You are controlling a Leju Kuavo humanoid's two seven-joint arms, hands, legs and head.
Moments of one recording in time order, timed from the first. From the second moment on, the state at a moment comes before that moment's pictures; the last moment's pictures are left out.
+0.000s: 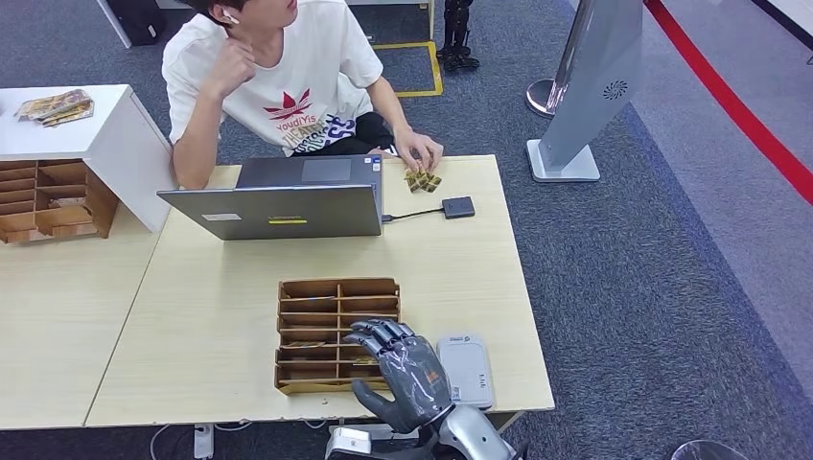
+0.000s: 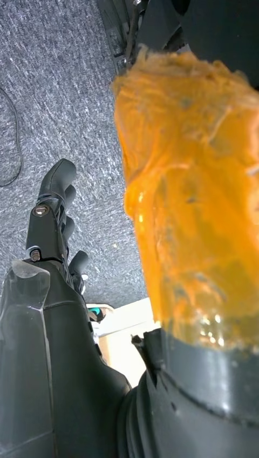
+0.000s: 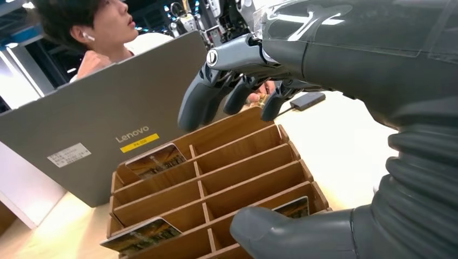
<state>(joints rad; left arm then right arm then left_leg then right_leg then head) -0.07 -0.14 0.47 -0.21 -0.85 0.11 0.10 -0.15 -0.01 0.87 -1.31 0.93 -0.47 -0.12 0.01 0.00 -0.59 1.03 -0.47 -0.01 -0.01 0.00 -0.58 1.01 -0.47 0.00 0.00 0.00</state>
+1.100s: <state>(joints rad) -0.07 -0.14 0.47 -0.21 -0.86 0.11 0.11 -0.19 0.02 0.89 -1.16 1.00 -0.49 -0.06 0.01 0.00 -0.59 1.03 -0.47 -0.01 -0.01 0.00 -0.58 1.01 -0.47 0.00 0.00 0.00</state>
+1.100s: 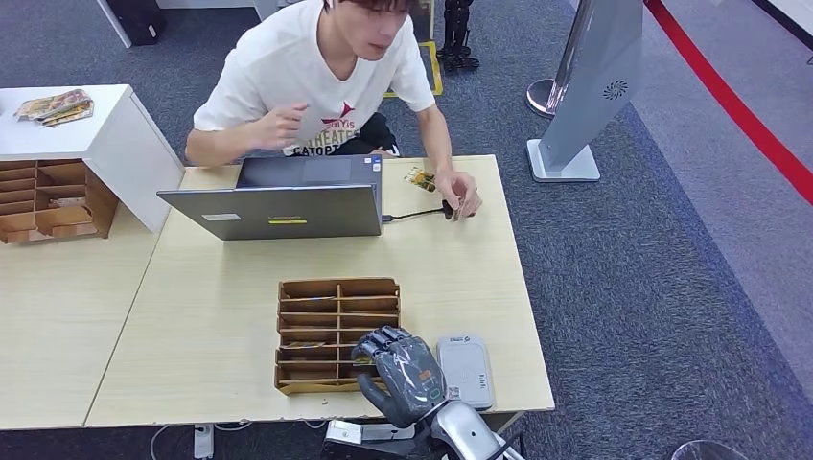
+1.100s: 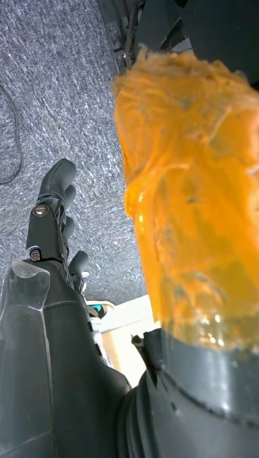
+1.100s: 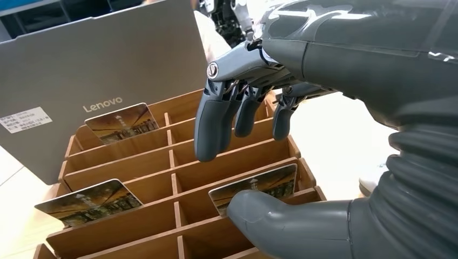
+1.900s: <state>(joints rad) -0.07 -0.14 0.47 -0.21 -0.86 0.11 0.11 -0.19 0.02 0.88 -1.14 1.05 -0.49 -0.04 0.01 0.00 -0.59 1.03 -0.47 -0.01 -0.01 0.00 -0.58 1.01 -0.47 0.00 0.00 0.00</state>
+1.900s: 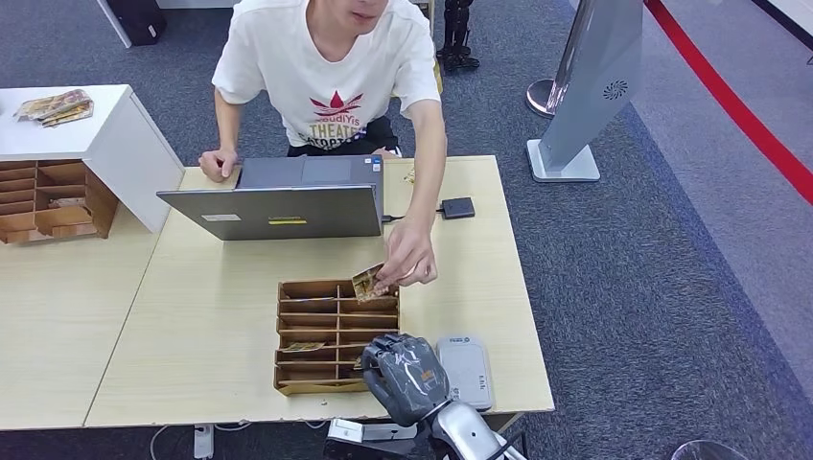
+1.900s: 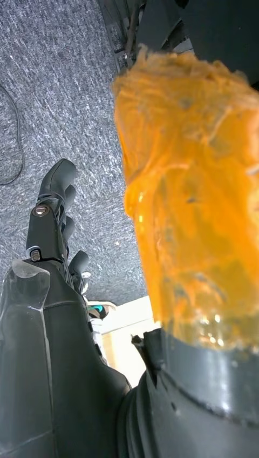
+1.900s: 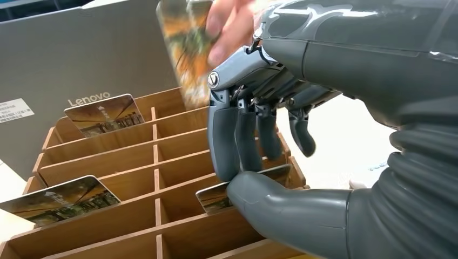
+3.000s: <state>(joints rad) -0.07 -0.14 0.47 -0.21 -0.86 0.11 0.10 -0.19 0.02 0.87 -1.14 1.06 -0.47 -0.03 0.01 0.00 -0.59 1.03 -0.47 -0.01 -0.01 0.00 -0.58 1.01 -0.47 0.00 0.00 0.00</state>
